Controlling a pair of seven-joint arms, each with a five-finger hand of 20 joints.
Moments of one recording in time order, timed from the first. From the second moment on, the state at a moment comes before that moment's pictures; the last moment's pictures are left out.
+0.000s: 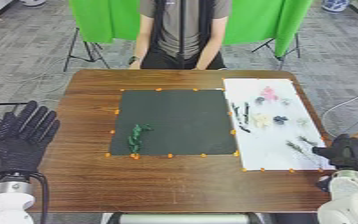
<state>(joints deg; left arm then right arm) 131.6 -59.9 -104.6 -126.8 9.8 14.8 19.7 -120.9 -48.1 91.9 -115.9 -135.7 7.7 49.4</state>
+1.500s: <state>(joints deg) 129.5 -59.3 -100.7 -126.0 9.6 15.3 17.6 -85.2 -51.5 51.1 -115.5 -129.5 15.0 48.0</state>
